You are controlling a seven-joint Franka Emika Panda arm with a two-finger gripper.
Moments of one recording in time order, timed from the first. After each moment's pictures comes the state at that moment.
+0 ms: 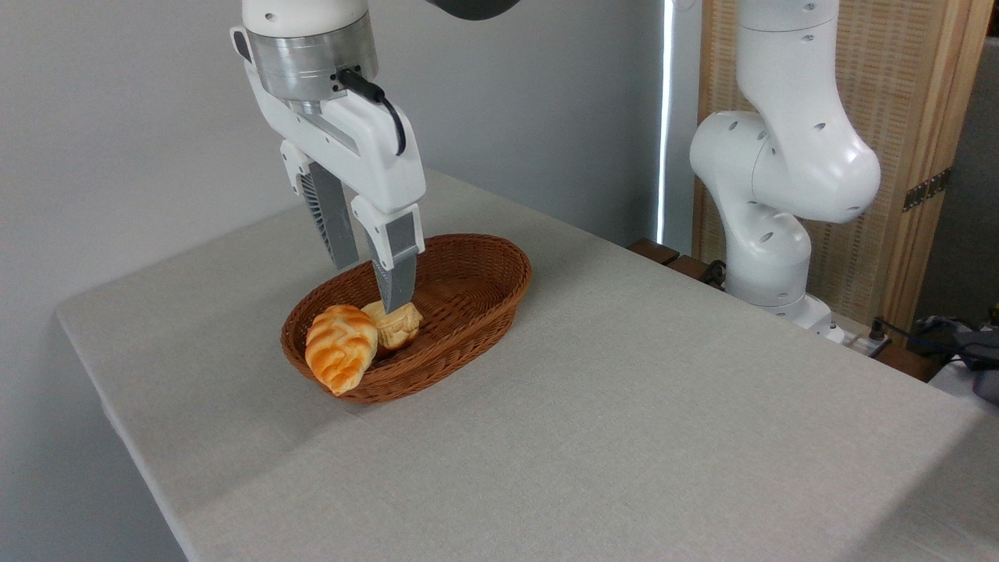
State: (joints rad) arm -0.01 0.09 -0.02 -1.51 -0.16 1.57 0.74
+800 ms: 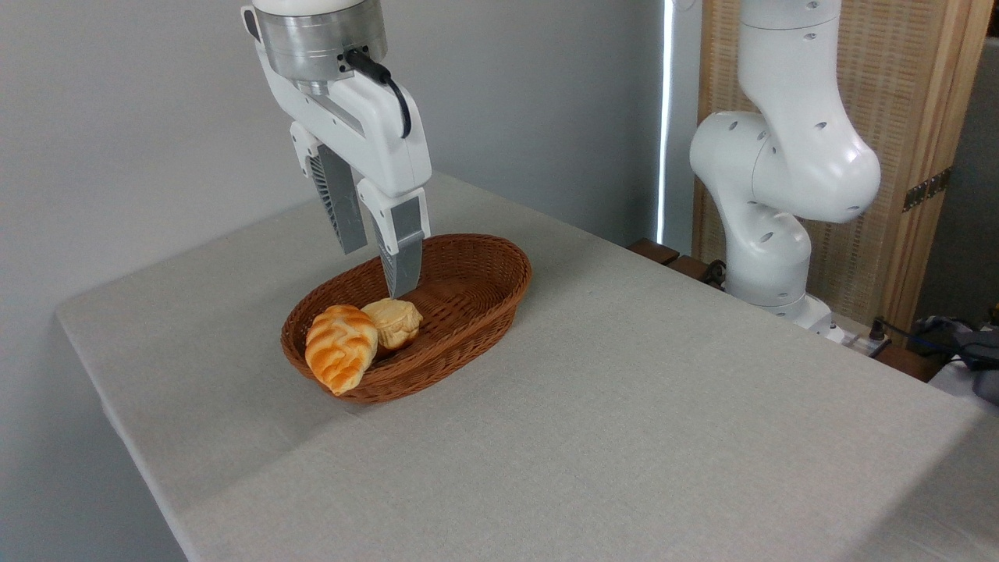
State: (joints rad) arm -0.01 0.07 -0.01 -1.50 -0.17 1.54 0.79
